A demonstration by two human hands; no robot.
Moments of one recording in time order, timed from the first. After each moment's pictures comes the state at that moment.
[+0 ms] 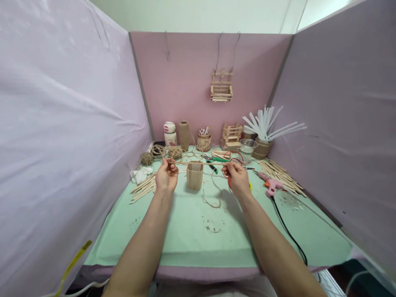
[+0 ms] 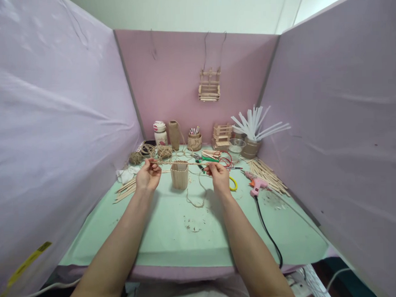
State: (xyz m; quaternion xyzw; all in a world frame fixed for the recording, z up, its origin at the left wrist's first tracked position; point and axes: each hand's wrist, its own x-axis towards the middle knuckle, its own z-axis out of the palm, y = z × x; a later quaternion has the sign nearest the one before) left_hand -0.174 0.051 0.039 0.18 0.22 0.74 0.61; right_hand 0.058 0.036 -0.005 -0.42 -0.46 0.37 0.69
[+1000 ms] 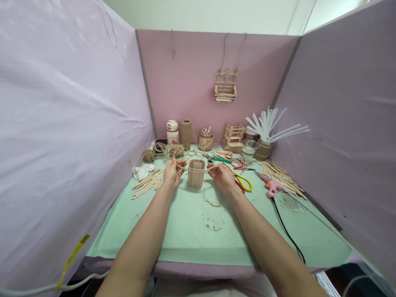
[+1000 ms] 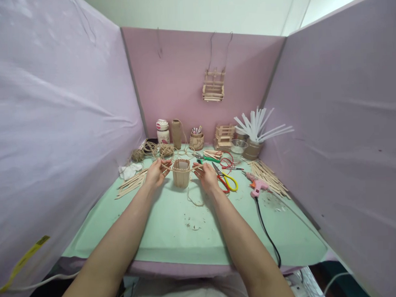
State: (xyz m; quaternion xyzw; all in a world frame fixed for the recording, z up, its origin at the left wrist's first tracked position) left_hand -0.169 0.072 0.010 0.28 0.39 0.65 0.59; right_hand 0.027 0.064 -0.027 -0.33 -0.33 0.61 0.64
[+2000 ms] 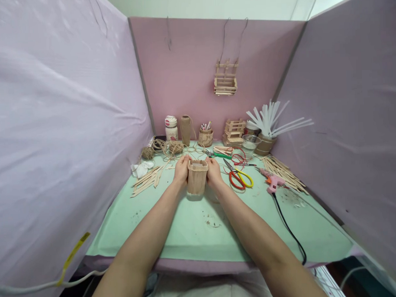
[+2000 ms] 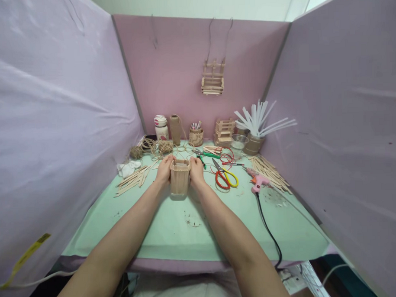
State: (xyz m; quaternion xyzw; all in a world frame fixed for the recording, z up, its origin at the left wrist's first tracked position) left_hand -0.134 0.076 -0.008 0.42 0.35 0.65 0.53; right_hand -0.024 0.081 -0.026 -0.46 -0.35 0.46 0.67
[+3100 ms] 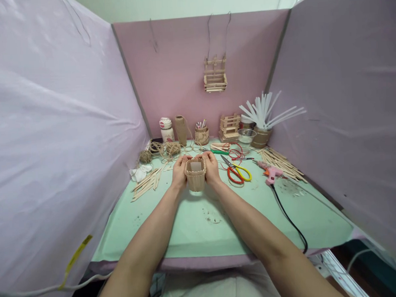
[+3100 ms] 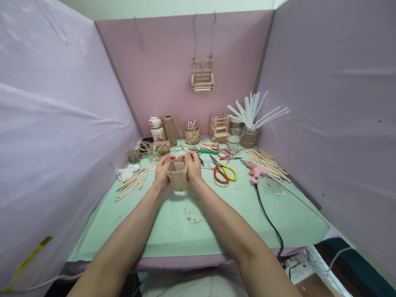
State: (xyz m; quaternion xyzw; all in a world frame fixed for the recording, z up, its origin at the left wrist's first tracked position) left_hand -0.131 0.066 -0.005 0.44 0.34 0.64 0.53; right_hand -0.027 0.063 -0.007 -0.33 -0.39 0.48 0.71
